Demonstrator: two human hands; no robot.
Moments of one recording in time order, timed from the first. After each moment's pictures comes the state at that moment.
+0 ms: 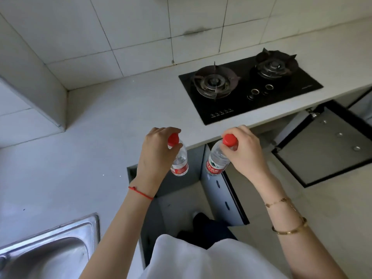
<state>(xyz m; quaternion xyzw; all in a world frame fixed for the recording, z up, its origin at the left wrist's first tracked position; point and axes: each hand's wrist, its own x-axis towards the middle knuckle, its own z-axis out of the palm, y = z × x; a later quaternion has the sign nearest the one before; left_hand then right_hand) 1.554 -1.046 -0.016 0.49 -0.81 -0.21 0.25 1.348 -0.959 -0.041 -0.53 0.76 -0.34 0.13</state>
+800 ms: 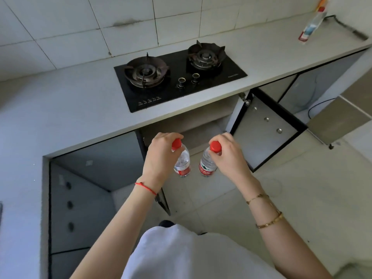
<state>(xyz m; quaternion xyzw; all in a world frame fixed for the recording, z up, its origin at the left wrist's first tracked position) 1.293 -0.843 -0.063 0.45 -0.82 -0.25 0.22 1.121 -0.751 -0.083 -0.52 0.79 -0.30 0.12</state>
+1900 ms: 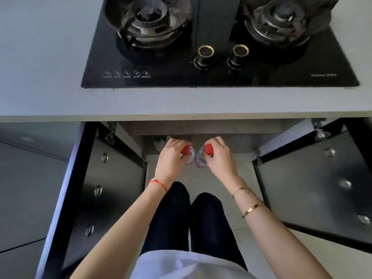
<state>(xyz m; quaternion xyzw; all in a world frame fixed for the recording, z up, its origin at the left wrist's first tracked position) 1.074 -1.065 -0.416 0.59 -0.73 -0.27 0.22 0.910 -1.052 -0.419 -0.63 0.71 -0.19 0.24</state>
